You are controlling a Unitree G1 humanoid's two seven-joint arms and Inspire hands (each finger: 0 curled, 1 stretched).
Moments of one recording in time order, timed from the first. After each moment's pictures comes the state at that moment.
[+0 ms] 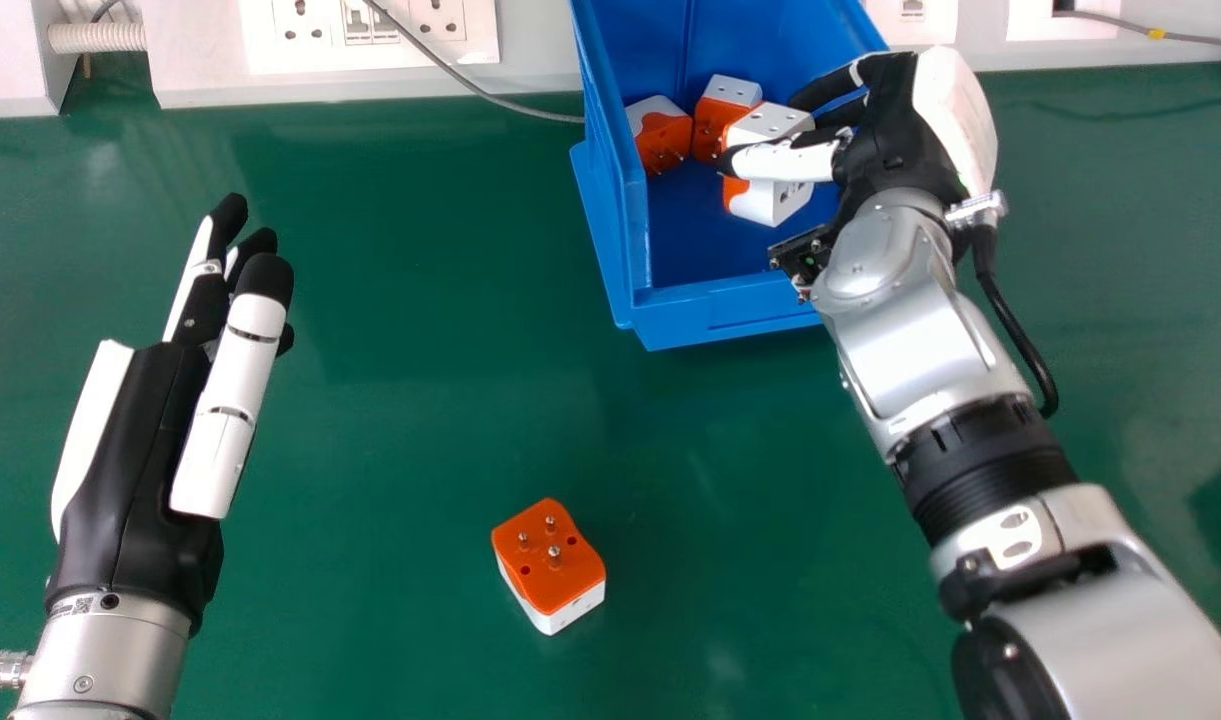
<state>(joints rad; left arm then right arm) 0.28 0.20 0.21 -0.57 -0.04 0.17 -0.13 -1.05 -0.01 0.04 0.83 -0.36 0.50 -0.40</state>
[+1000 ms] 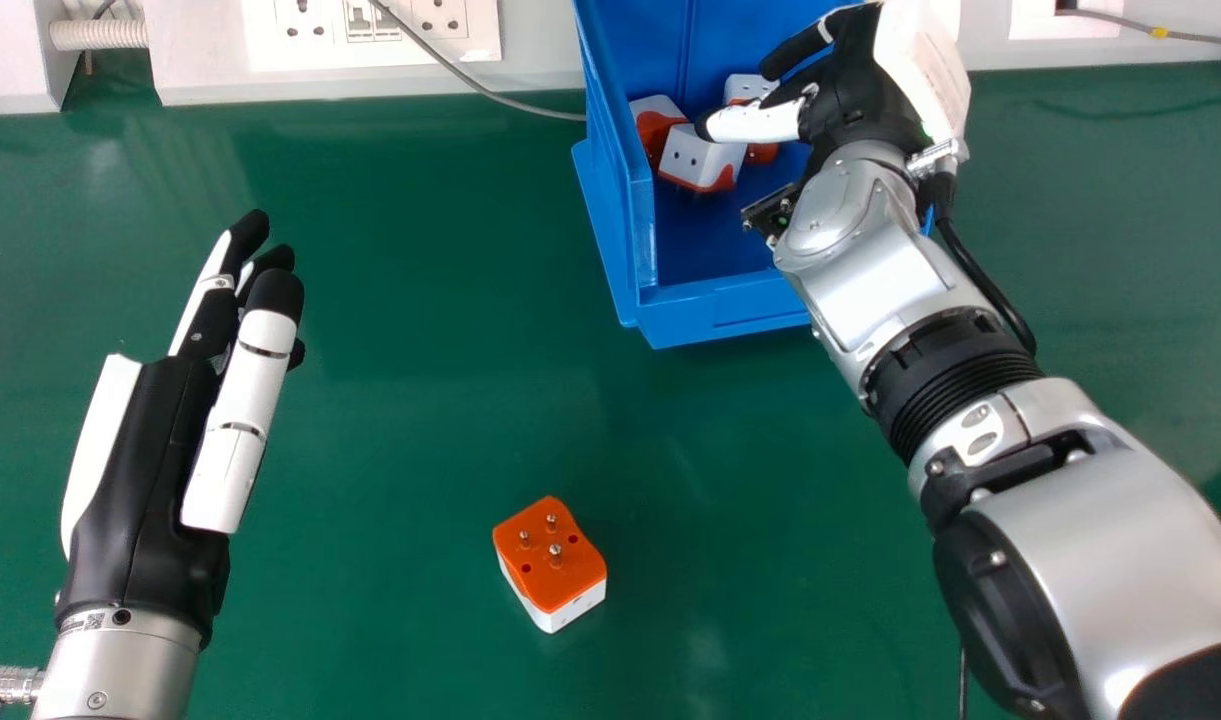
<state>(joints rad) 0.30 0.17 0.19 -0.58 0.01 0.15 -0.12 -1.23 -0.01 0.09 1.16 -0.32 0.34 -0.49</state>
